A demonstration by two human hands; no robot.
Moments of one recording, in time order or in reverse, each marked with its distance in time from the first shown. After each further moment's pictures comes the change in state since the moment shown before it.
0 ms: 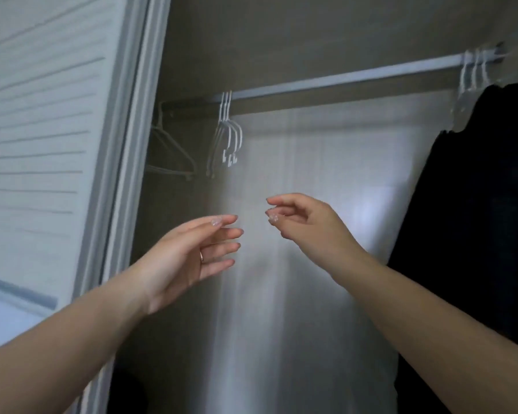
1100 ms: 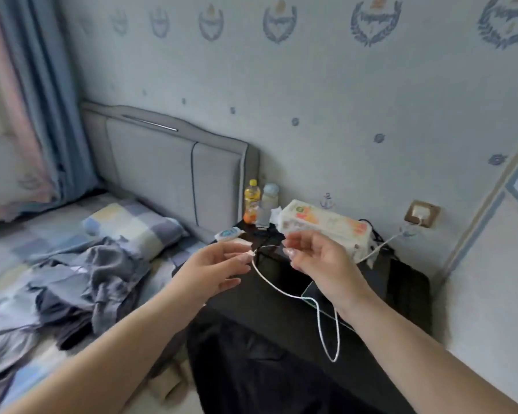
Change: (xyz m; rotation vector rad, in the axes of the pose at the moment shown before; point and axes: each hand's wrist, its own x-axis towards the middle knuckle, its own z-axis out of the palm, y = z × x) left_hand -0.554 0.038 -0.014 0.556 1.791 -0.206; right_hand -0.312 -0.126 0.417 1.122 -1.386 0.058
